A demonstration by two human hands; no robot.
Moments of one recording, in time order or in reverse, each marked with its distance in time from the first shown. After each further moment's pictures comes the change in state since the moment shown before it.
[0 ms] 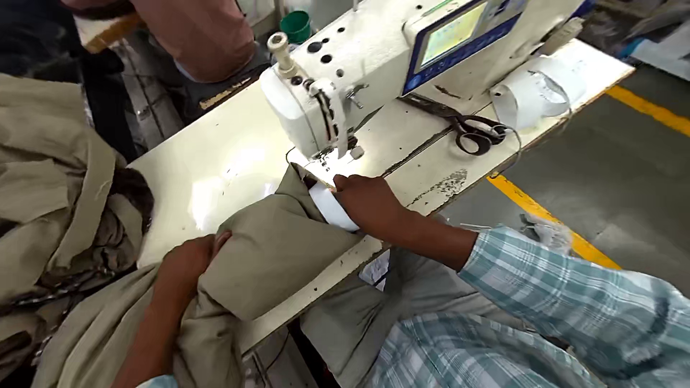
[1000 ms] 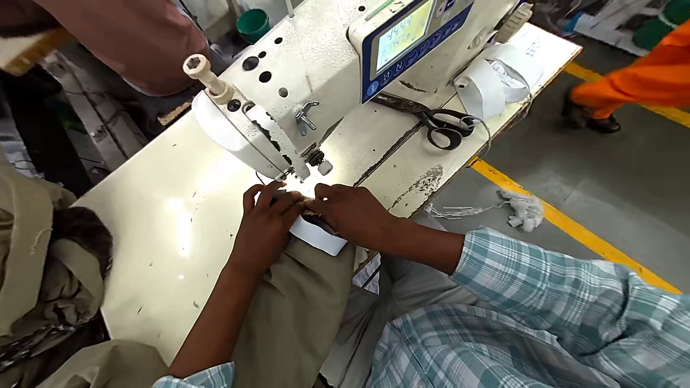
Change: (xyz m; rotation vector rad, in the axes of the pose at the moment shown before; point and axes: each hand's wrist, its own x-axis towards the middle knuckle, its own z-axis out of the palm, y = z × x) left_hand 0.068 0.152 0.005 -0.108 0.571 0.911; right_hand -0.005 0.023 0.019 0.117 0.105 -0.087
